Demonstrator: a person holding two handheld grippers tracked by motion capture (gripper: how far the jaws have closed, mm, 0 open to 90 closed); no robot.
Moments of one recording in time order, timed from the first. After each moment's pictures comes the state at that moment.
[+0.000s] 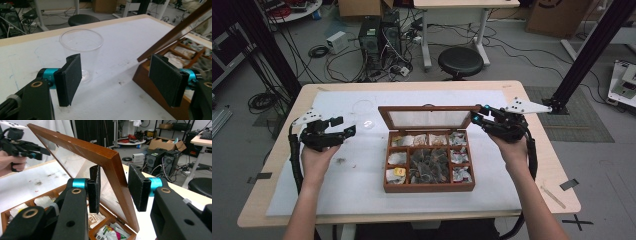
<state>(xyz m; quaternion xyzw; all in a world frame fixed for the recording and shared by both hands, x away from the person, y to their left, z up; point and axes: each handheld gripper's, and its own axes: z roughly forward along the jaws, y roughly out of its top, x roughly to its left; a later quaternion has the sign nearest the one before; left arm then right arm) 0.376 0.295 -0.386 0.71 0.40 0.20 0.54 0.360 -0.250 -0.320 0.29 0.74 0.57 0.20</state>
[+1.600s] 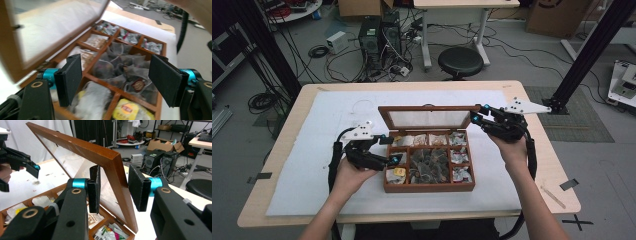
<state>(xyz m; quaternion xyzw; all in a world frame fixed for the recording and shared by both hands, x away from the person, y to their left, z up) 0.329 0.166 -0.370 0.81 0.23 0.06 0.54 0.359 -0.248 -0.319 0.29 0.74 0.57 0.21</state>
